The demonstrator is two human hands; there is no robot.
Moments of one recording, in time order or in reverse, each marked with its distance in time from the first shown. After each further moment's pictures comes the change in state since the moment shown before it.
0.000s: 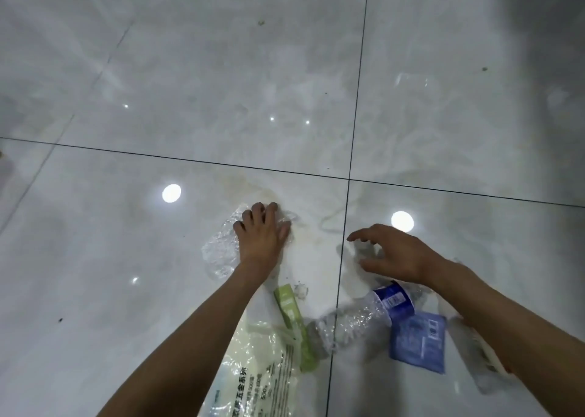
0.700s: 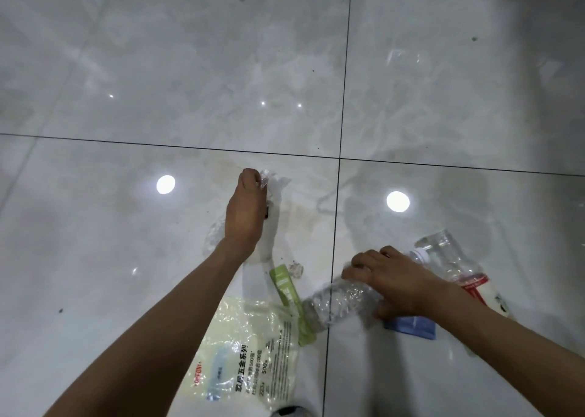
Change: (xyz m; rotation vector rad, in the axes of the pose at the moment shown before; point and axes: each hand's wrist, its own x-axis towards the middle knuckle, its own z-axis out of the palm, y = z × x) left_hand 0.007 0.002 -0.074 -0.847 -0.119 -0.247; right_hand -0.054 -0.005 0.049 -0.510 -0.203 -0.278
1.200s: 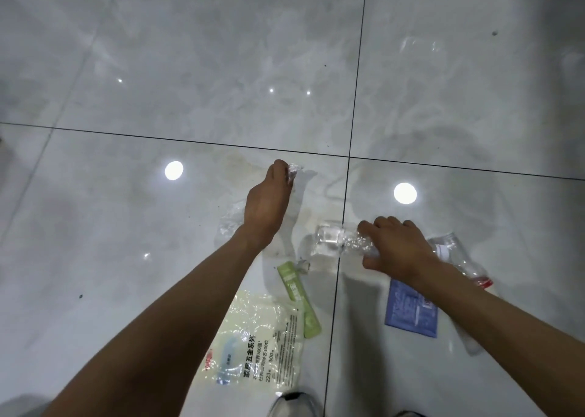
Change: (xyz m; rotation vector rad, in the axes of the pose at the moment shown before) left_hand 0.003 0.032 -0.002 0.325 -0.093 0.203; right_hand 0.024 0.005 -0.048 0.088 0.089 0.394
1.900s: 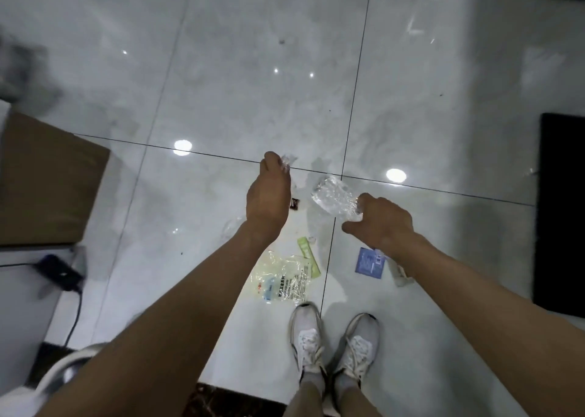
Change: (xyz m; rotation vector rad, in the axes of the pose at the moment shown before) left_hand -0.074 0.156 -0.336 -0.023 -0.001 -0.200; right_hand -0.176 -0.110 -0.333 0.317 -0.076 0.352
